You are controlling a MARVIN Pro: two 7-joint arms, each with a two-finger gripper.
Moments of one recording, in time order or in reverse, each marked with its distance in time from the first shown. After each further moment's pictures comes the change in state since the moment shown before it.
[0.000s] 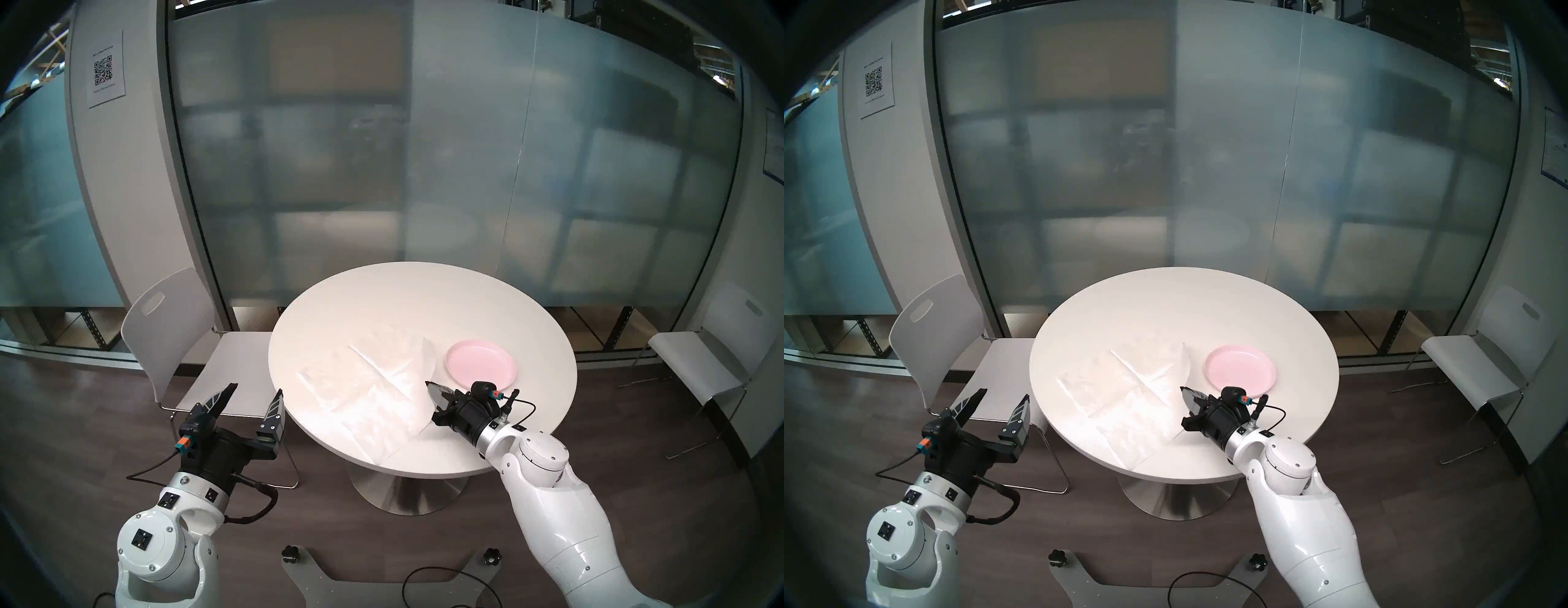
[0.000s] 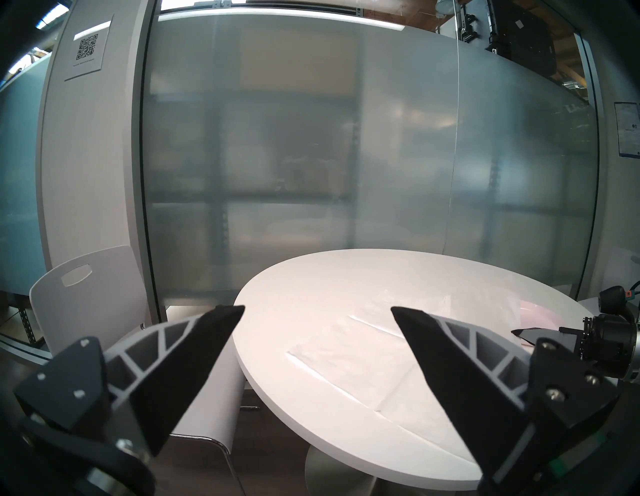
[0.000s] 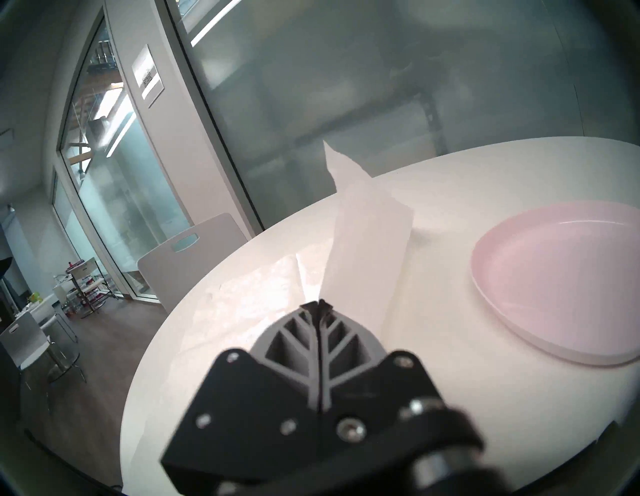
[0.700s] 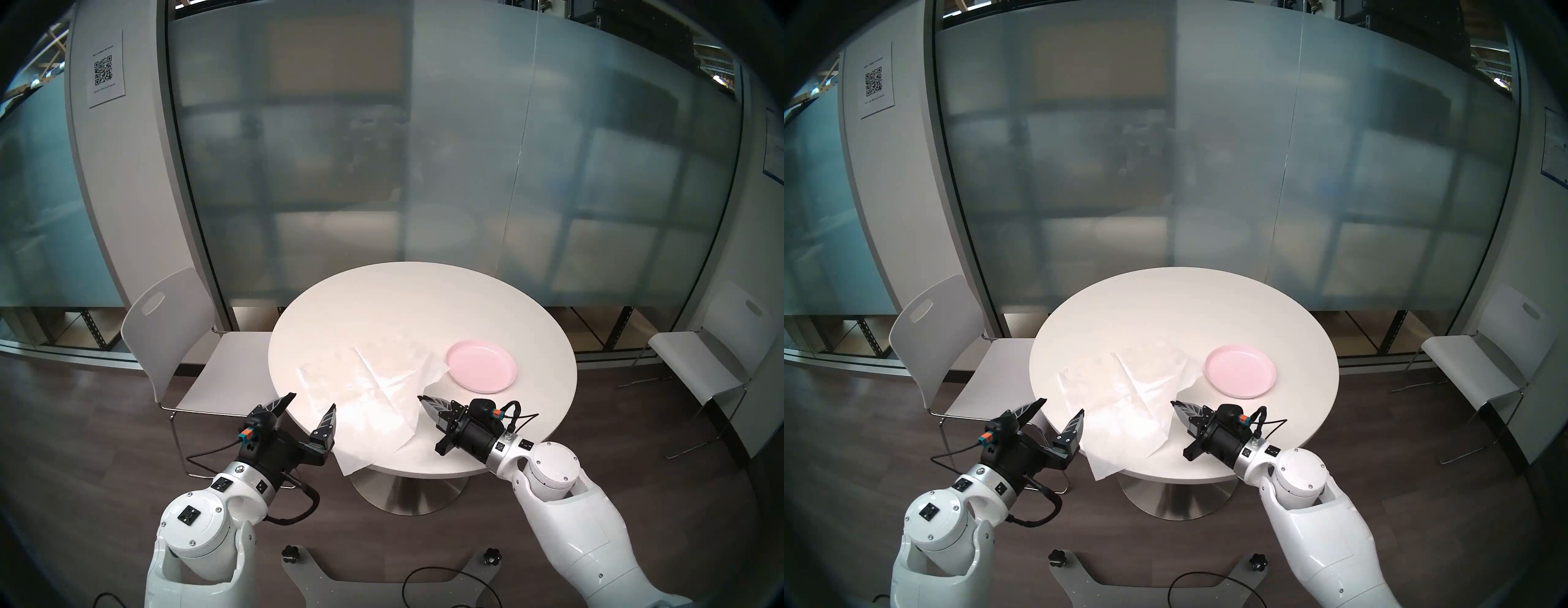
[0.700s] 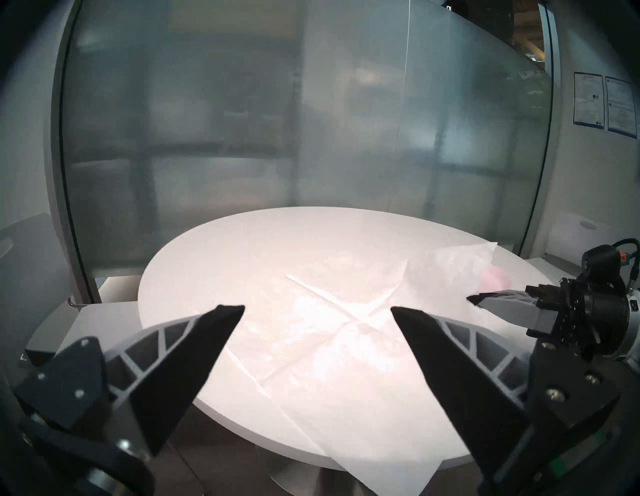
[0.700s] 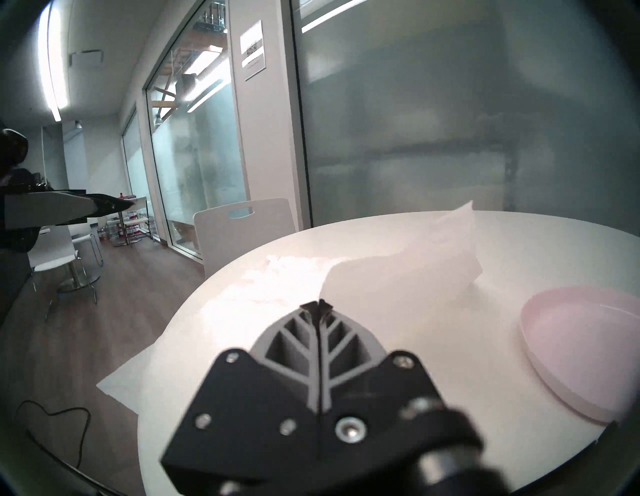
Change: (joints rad) left arm -0.115 0.068 0.129 0.140 0.101 0.154 -0.070; right arm -0.029 0.104 -0.048 0.006 -0.147 -0.241 0.168
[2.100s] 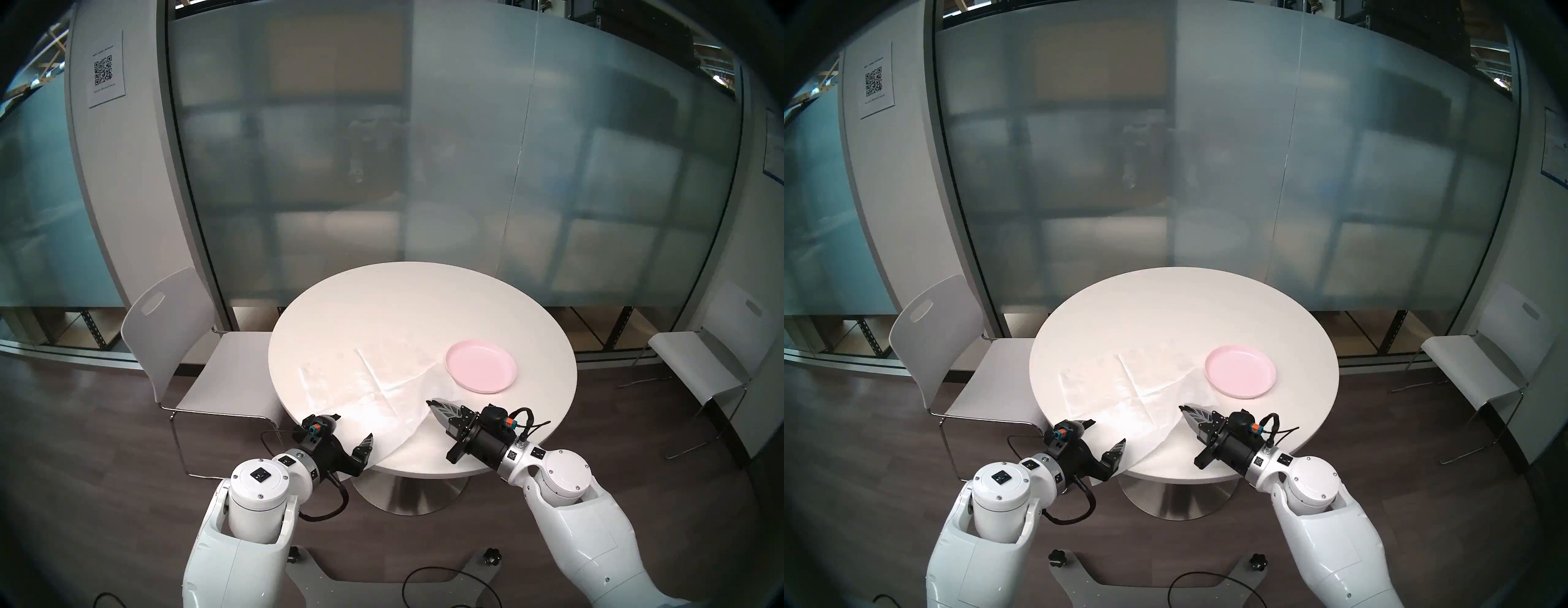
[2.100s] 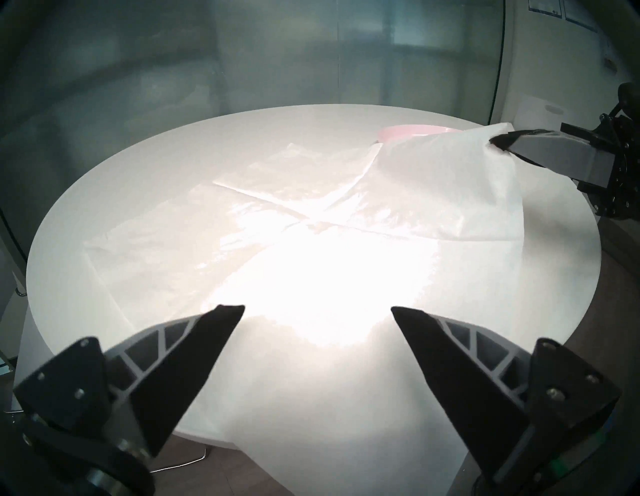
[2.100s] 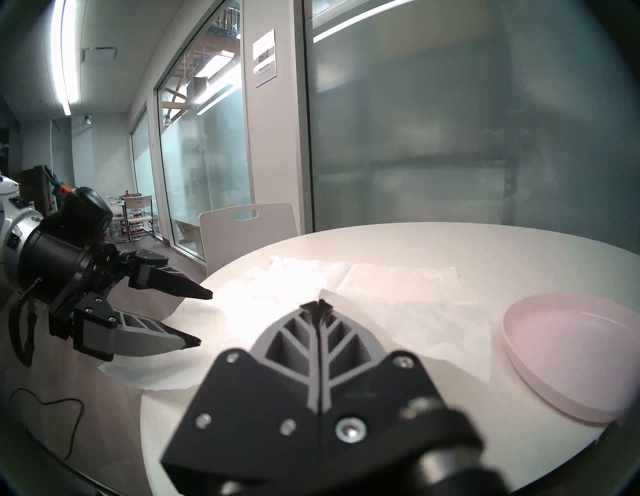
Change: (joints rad) left arm -0.238 0.090 0.158 0.273 0.228 0.167 -0.027; right arm -0.028 0.006 0.050 0.002 0.008 -0.064 0.068
